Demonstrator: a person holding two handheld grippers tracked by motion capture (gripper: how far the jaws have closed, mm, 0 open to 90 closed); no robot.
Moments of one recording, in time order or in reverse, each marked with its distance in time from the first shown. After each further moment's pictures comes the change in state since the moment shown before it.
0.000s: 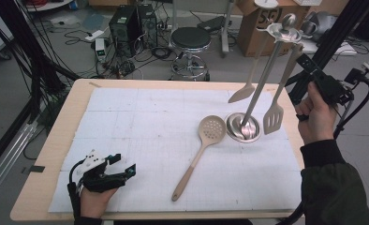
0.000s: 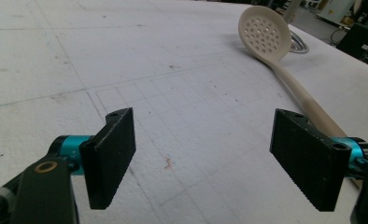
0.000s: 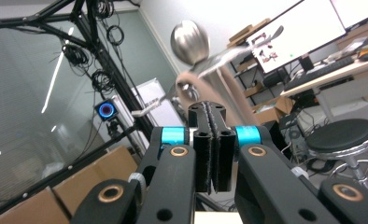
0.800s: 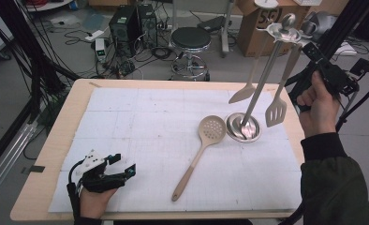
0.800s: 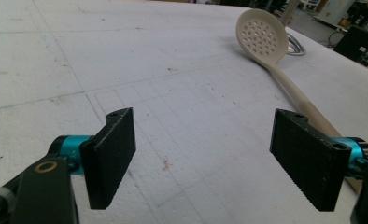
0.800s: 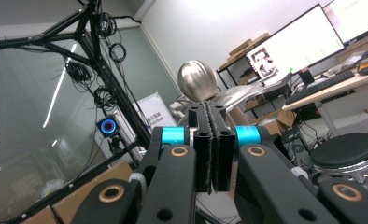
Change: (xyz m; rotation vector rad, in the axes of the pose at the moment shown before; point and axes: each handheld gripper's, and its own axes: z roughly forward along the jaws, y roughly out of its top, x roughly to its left) left arm -0.001 0.001 -0.002 -0.006 -0.003 0.001; right arm 0.008 0.014 0.010 -0.053 0.008 0.013
